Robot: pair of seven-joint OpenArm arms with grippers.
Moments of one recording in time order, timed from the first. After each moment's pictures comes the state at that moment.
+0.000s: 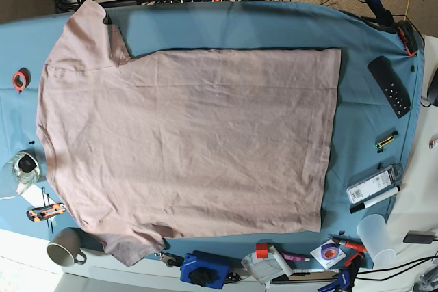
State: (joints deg) left arm 28.9 -3.8 -34.6 46.3 -3.9 -22.6 13.6; right arm -21.7 15.7 -12.0 43.2 6.1 17.4 -20.4
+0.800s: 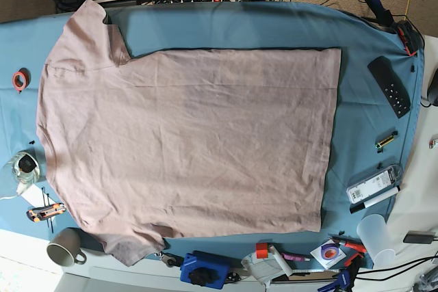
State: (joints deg) left arm 61.5 -3.7 -34.3 108.0 -23.3 -18.8 41.6; right arm -62.7 22.0 23.8 104.8 35.8 30.4 -40.4
